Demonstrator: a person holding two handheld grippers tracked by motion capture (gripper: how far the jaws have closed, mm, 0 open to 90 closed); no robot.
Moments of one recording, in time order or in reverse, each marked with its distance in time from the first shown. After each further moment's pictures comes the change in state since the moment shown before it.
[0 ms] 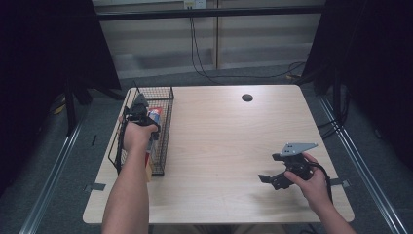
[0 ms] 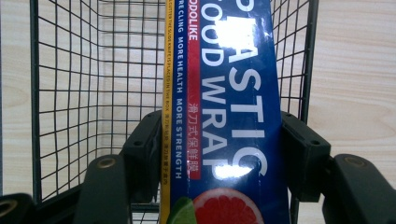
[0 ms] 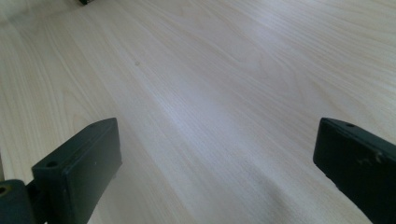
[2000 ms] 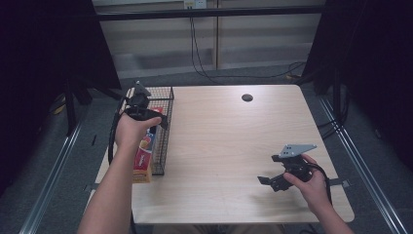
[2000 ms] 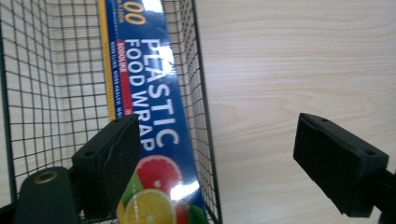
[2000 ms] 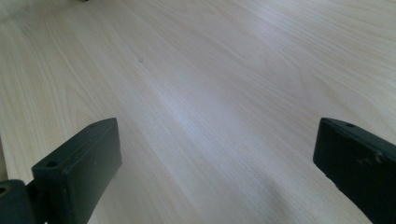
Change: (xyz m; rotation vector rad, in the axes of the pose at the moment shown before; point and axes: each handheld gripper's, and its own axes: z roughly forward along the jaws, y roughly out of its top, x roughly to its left) left arm -0.015 -0.008 -0.054 -0.119 -0.185 0.137; right arm 0.005 -0.001 0.001 0.008 -0.005 -0.007
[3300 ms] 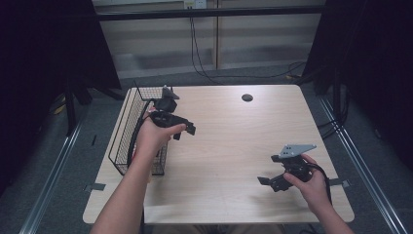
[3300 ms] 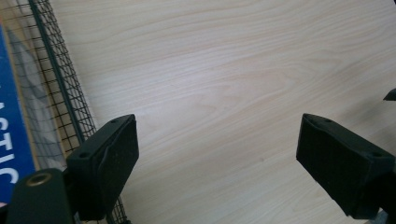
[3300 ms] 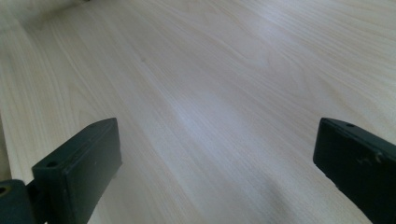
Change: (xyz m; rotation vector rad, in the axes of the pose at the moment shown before) left arm -0.065 -0.014 0.009 -0.023 -0.168 0.226; right arm 0.000 0.000 0.000 0.003 0.011 -0.001
